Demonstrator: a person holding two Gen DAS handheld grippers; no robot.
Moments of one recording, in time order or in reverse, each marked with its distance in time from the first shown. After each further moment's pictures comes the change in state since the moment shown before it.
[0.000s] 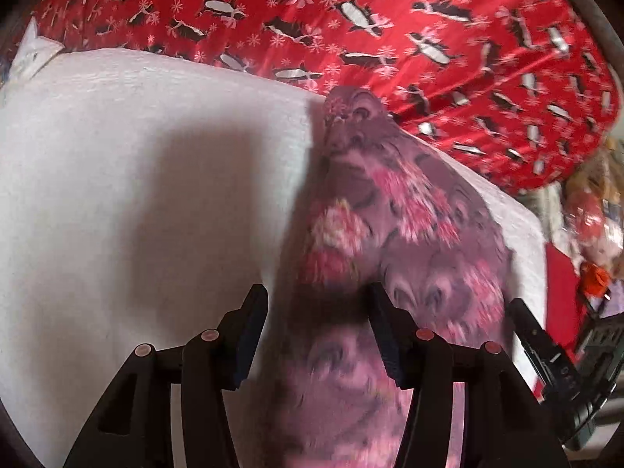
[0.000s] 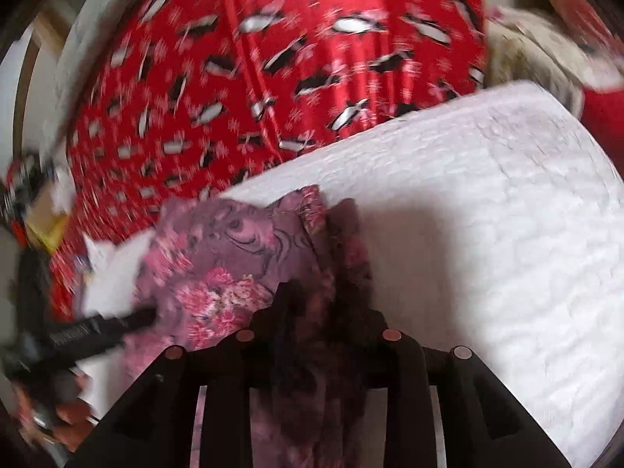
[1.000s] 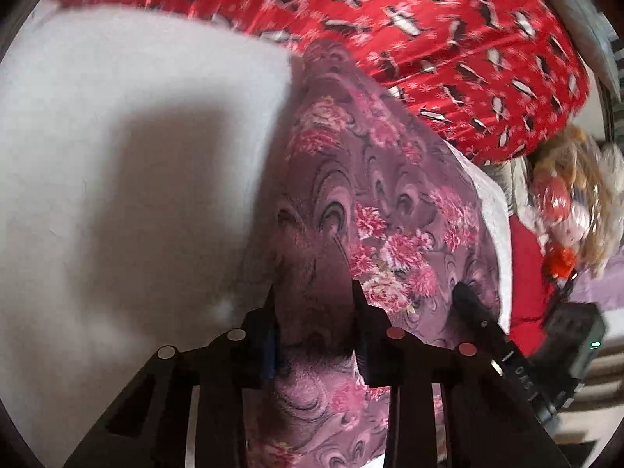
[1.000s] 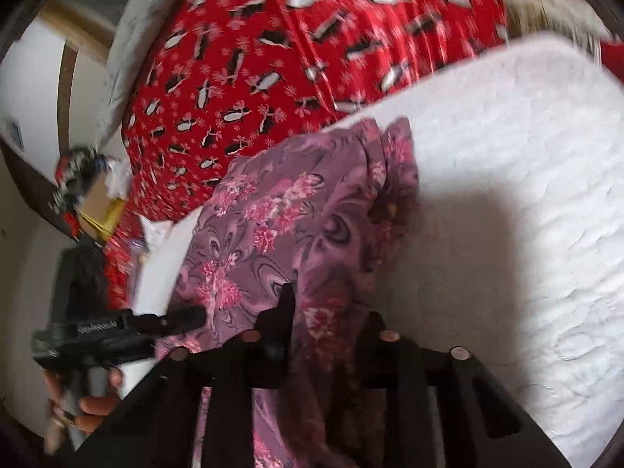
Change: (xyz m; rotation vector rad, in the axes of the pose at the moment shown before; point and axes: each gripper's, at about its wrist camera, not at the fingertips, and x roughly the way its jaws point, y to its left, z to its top) left arm -0.006 0.007 -0.040 -0.017 0.051 -0.100; right arm -0.016 0.017 -0.049 -0.059 0.043 0.162
